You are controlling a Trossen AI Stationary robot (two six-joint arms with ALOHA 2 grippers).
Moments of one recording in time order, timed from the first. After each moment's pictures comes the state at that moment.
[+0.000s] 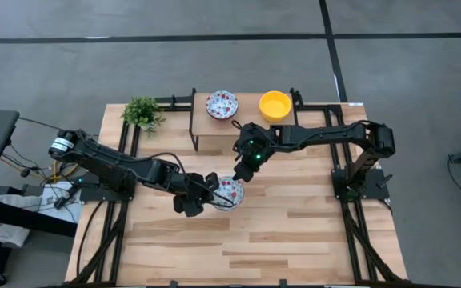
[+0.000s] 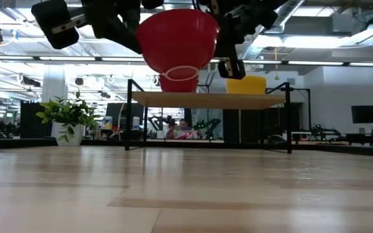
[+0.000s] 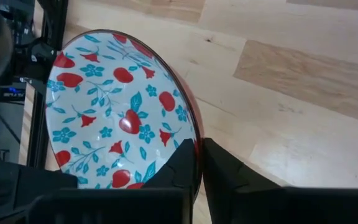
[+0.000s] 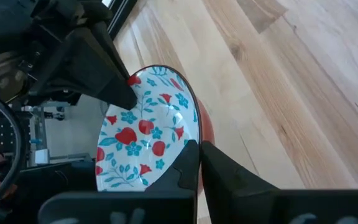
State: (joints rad) left arm -0.30 1.44 1.06 -0.47 -0.12 1.11; right arm -0.12 1.69 1.28 -0.42 -0.54 0.65
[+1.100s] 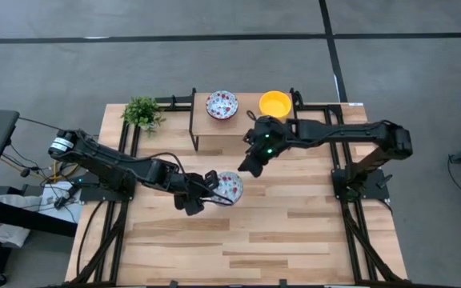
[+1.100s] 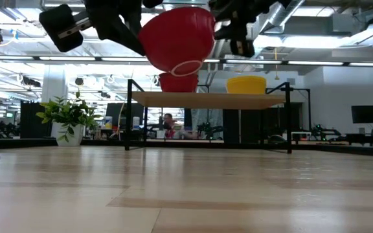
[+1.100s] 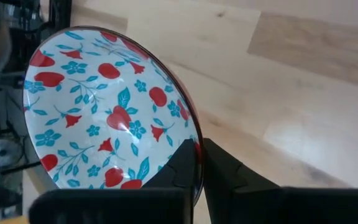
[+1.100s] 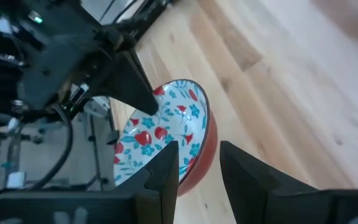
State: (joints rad) left arm -0.31 1.44 1.06 -0.47 -0.21 1.15; right arm -0.12 1.51 1.27 -0.49 -0.39 0.61
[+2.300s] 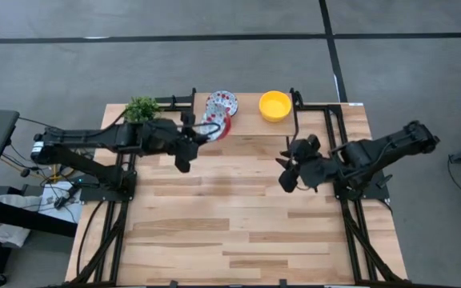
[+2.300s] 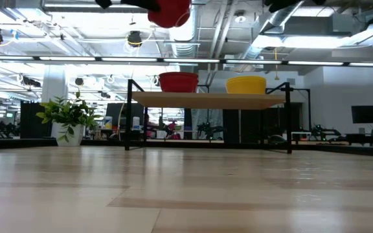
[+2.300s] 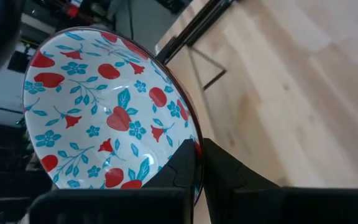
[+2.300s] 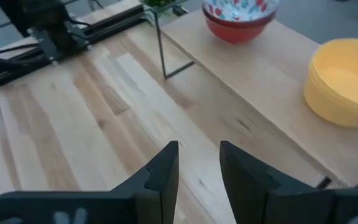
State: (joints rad) left arm -0.02 1.20 1.21 -0.50 -0.36 0.88; right arm 0.37 1.22 1.27 -0.95 0.71 0.73
